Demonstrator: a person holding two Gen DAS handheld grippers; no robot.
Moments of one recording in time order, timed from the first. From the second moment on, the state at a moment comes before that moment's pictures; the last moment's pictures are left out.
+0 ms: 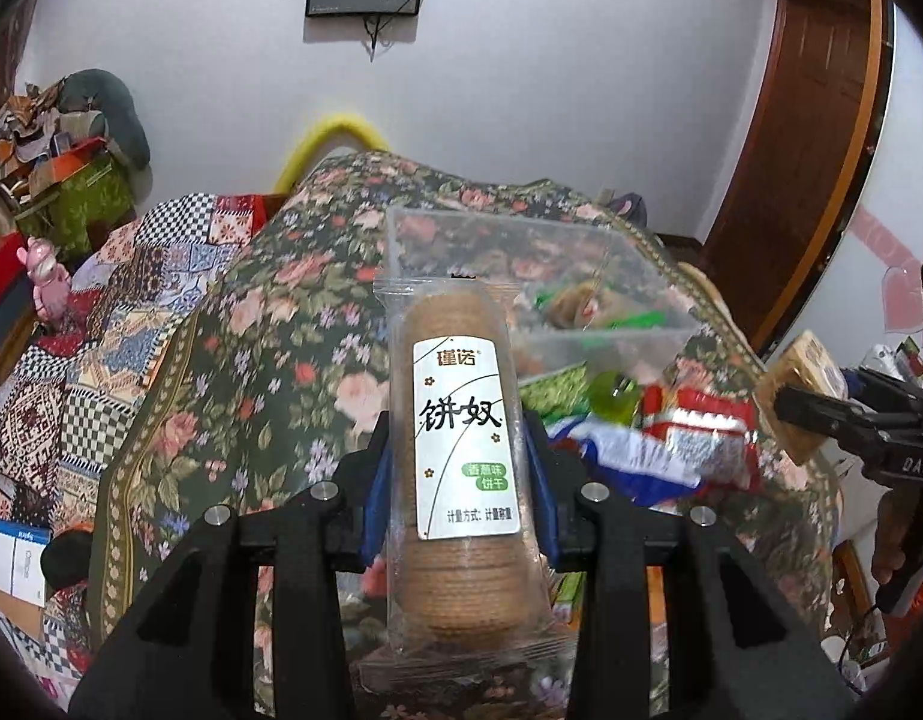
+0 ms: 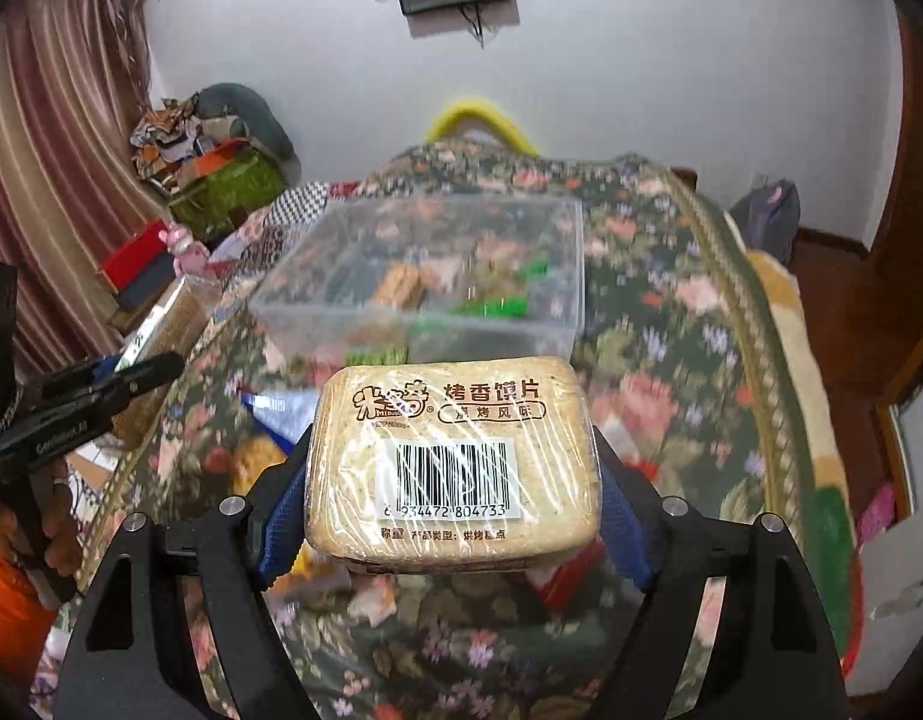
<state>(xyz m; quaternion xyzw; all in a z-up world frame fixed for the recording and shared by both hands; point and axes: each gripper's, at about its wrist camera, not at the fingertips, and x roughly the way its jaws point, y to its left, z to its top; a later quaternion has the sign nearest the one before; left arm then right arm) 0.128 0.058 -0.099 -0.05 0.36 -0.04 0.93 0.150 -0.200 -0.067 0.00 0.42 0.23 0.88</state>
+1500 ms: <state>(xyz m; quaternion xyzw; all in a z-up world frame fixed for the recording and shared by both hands) 0.296 0.047 -0.118 -0.04 0.39 -0.04 0.92 0.291 -0.114 -0.115 -0.03 0.49 0.24 0.84</state>
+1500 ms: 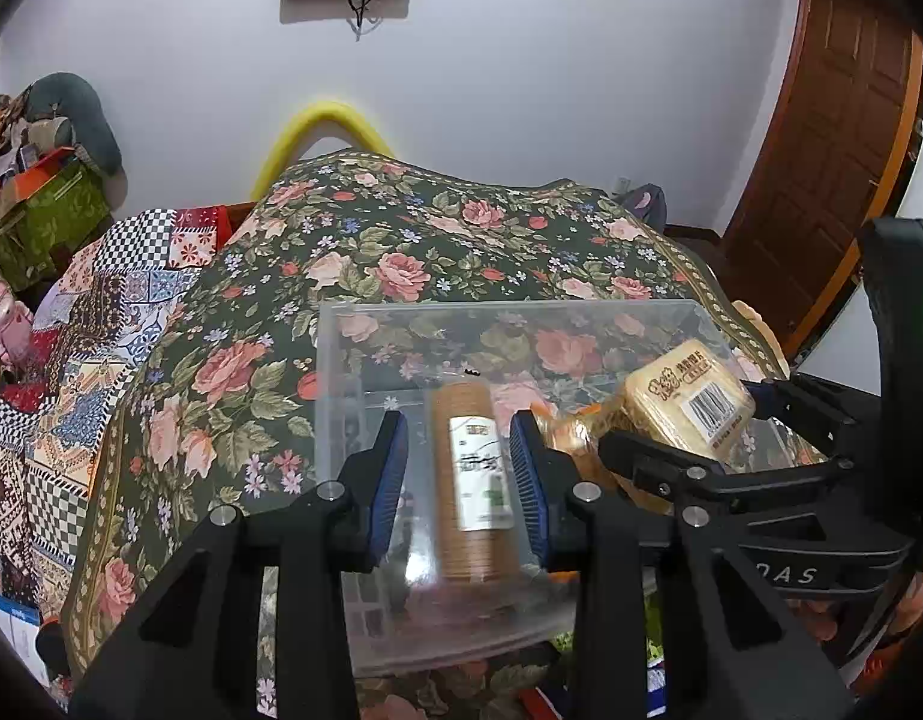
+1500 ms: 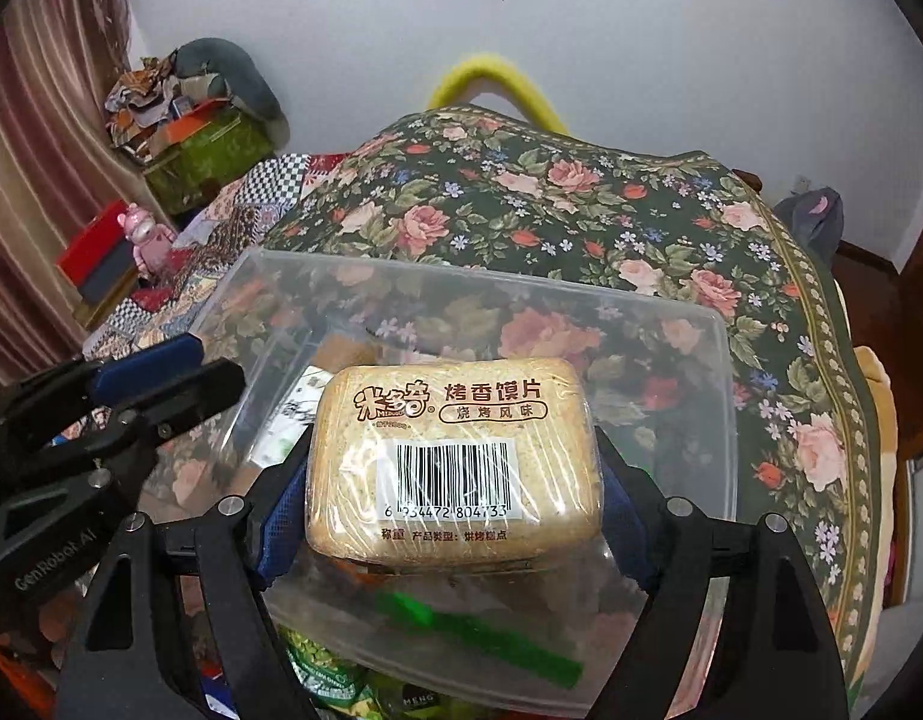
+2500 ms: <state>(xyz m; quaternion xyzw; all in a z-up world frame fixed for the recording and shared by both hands) 0.163 0.053 -0.167 -0.01 0.46 -0.08 0.88 0.180 -0.207 -0.119 -0.07 0.50 0.24 0.83</state>
